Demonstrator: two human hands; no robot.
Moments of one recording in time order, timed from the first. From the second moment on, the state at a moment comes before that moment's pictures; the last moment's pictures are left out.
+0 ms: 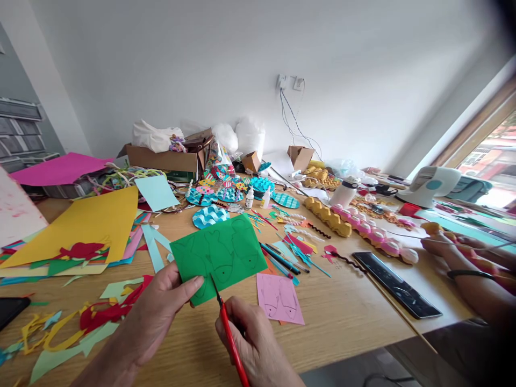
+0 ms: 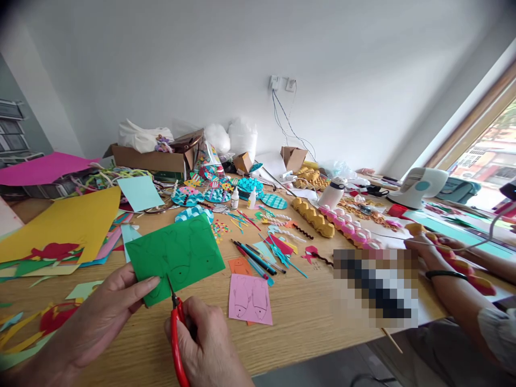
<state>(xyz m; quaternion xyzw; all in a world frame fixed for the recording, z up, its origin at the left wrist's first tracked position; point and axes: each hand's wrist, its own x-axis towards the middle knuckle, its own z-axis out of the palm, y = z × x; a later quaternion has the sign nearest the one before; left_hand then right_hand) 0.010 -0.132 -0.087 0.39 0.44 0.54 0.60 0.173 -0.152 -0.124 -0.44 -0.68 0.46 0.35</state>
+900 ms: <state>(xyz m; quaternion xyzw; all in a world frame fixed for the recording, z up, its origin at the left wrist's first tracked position) 0.007 -0.137 -0.097 0.42 0.45 0.48 0.62 0.174 -0.153 -0.134 -0.43 -0.71 0.43 0.37</state>
